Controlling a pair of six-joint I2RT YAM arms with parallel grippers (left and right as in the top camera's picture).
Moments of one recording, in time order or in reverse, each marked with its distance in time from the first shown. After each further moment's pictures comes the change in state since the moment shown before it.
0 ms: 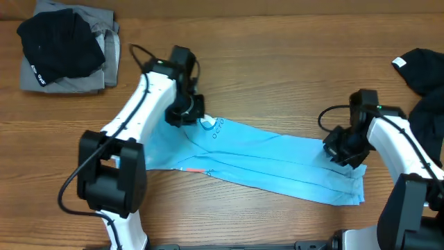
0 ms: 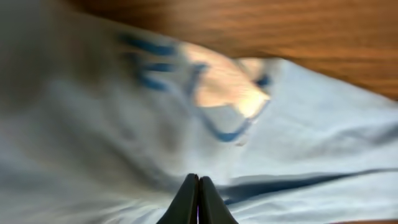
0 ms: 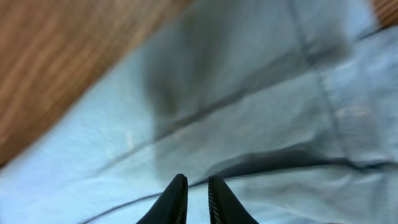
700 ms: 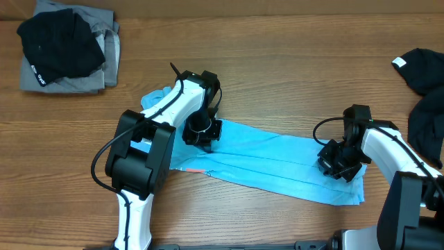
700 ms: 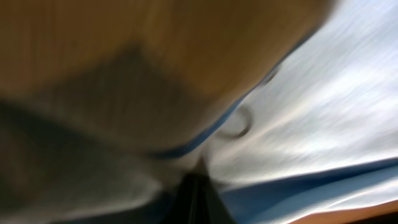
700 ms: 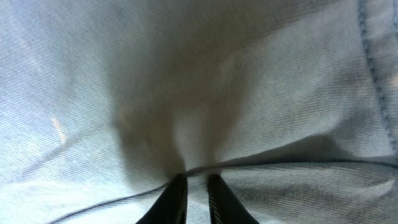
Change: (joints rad) left arm -0.108 0.193 -0.009 -0.118 0.045 0.065; right arm 0.001 0.000 -0.136 0.077 -0.042 0.001
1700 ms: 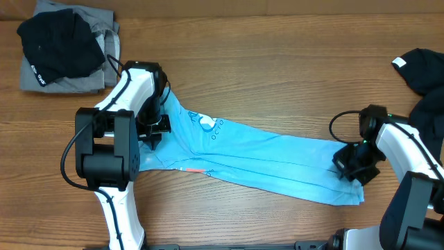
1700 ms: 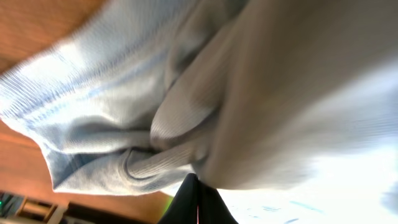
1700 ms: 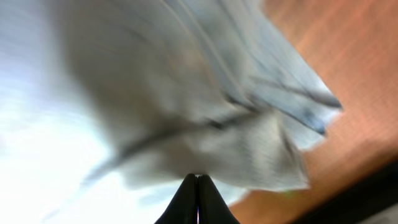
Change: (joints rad) left arm 0.306 -0.001 0.027 -0.174 -0.330 -0.089; right arm -0.107 -0.001 0.085 -0.198 0.107 0.077
